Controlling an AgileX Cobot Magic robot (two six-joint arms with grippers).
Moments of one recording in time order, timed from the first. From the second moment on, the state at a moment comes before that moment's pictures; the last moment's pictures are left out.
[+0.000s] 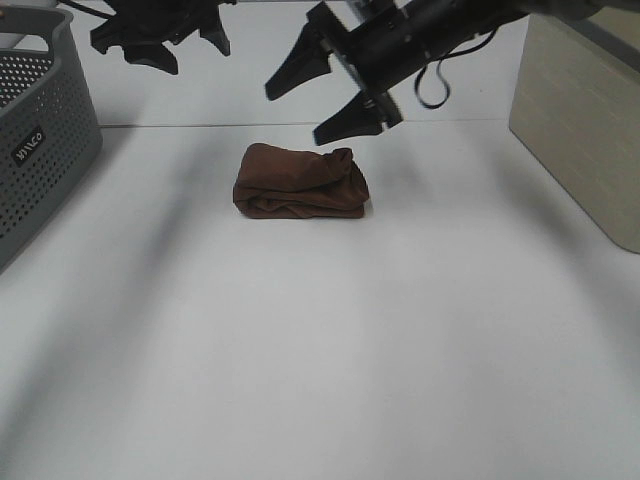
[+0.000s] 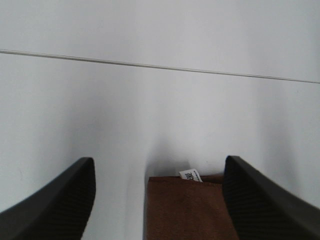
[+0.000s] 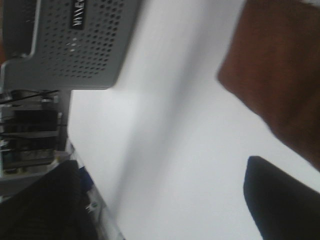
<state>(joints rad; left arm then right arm) -0.25 2.35 -2.24 -0.21 0.85 -0.30 0.28 2.37 -2.03 0.97 1.17 -0.36</state>
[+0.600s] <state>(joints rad) -0.23 2.35 -2.24 -0.21 0.85 -0.27 0.25 2.58 -2.03 1.20 1.15 -0.44</state>
